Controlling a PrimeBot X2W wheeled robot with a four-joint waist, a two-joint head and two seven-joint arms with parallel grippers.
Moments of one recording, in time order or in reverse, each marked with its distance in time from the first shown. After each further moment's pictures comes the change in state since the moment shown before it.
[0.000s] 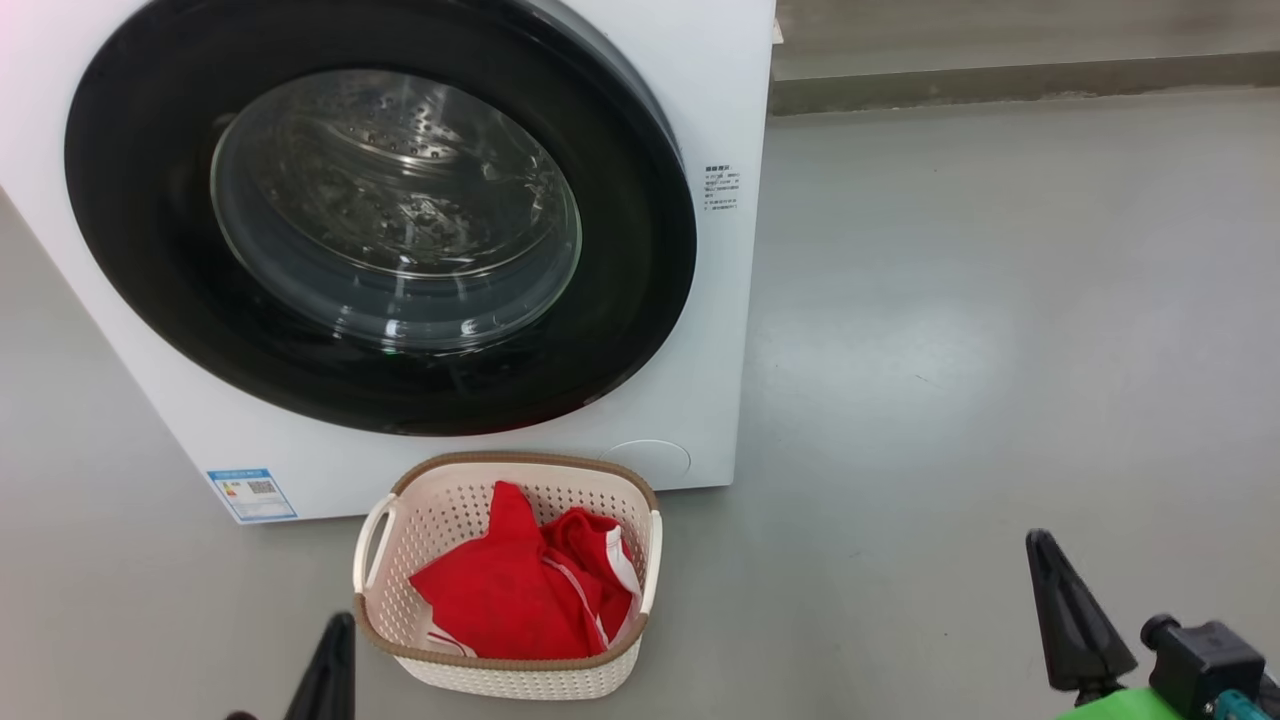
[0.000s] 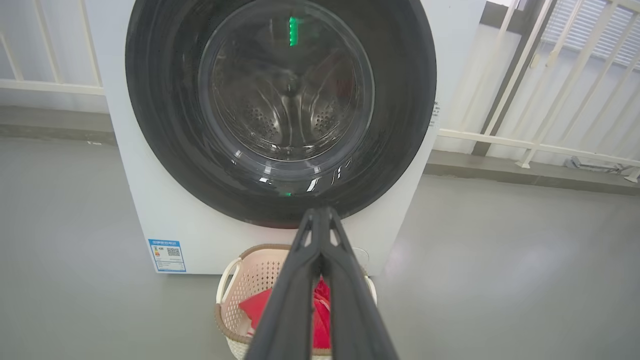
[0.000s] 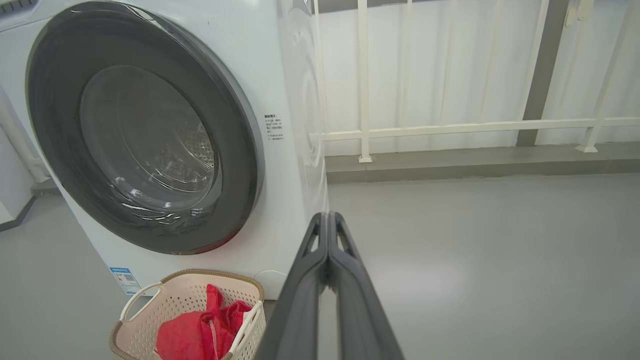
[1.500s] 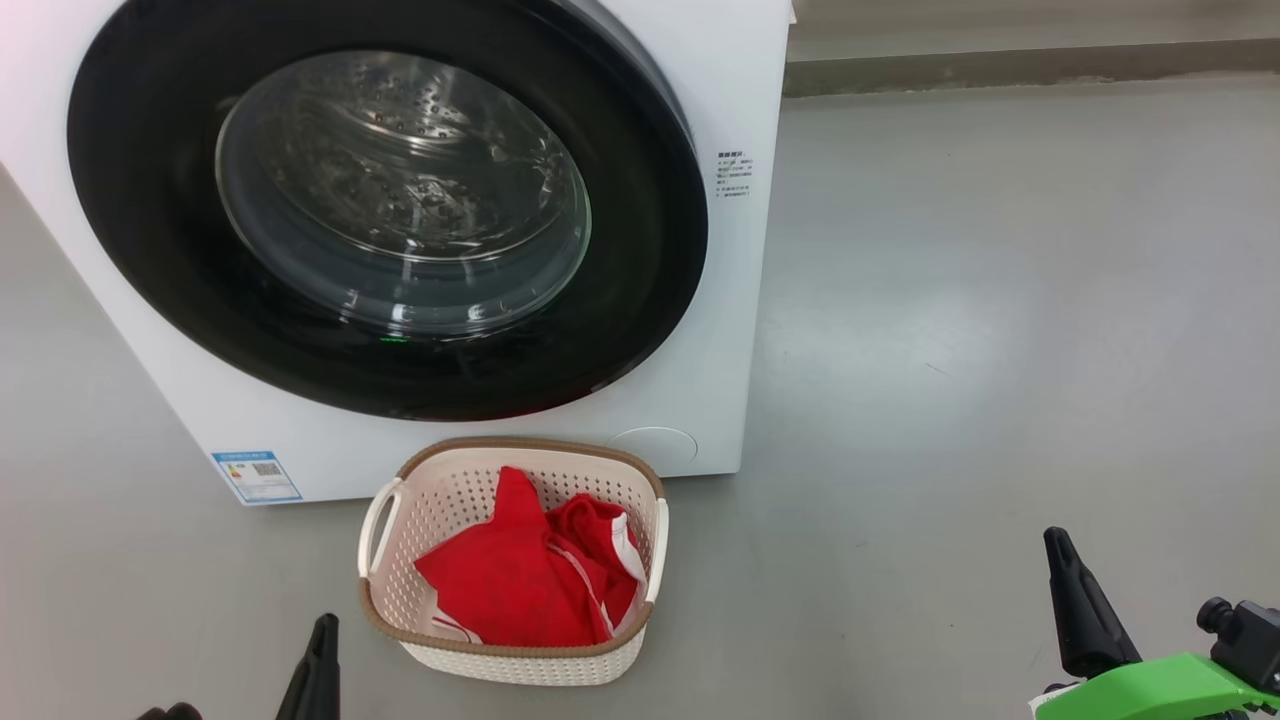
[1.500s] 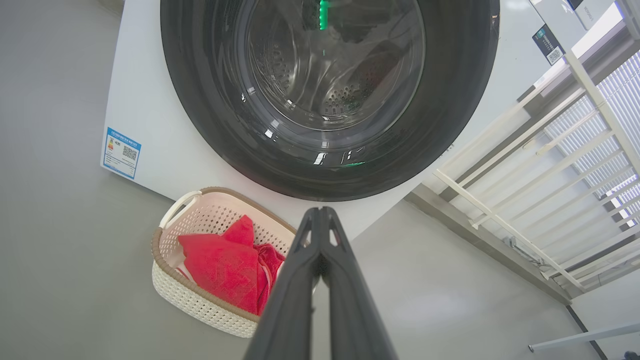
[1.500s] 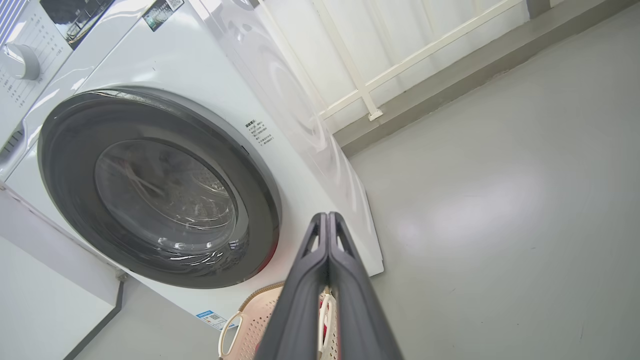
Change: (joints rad) left arm -0.028 -0.016 0.024 0.043 -0.452 -0.002 0.124; right arm -0.031 -0.003 -0.007 0.049 0.477 0.000 0.125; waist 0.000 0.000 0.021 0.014
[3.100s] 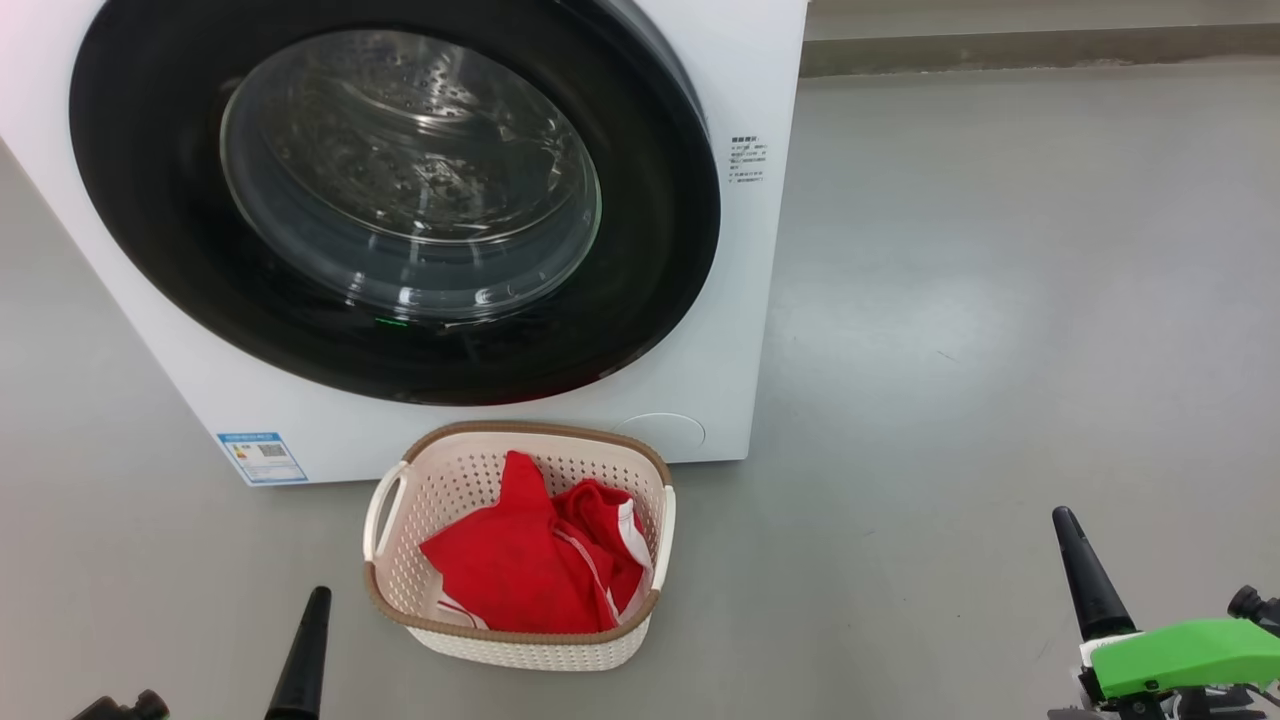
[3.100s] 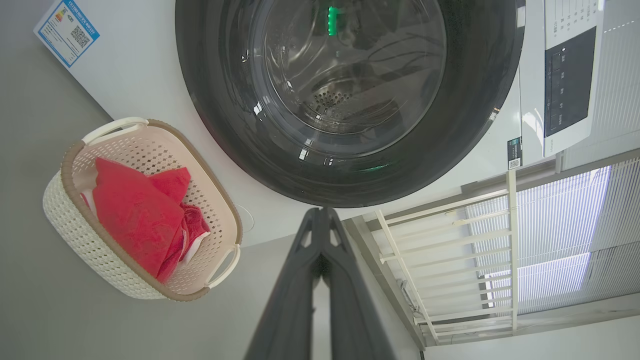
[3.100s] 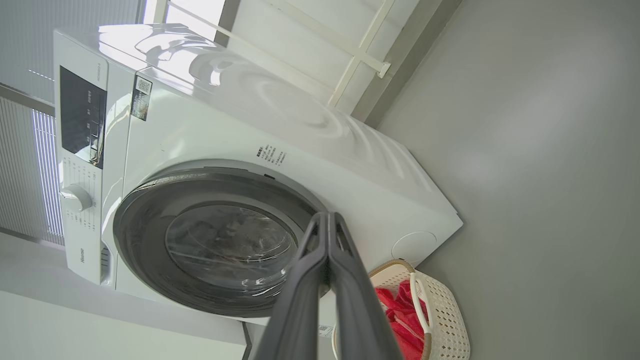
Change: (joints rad) left arm -0.063 -0.004 0.040 0.033 -0.487 -0.025 0.133; right arm -0.062 -0.009 -0.025 0.041 0.511 -0.003 0.132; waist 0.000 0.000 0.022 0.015
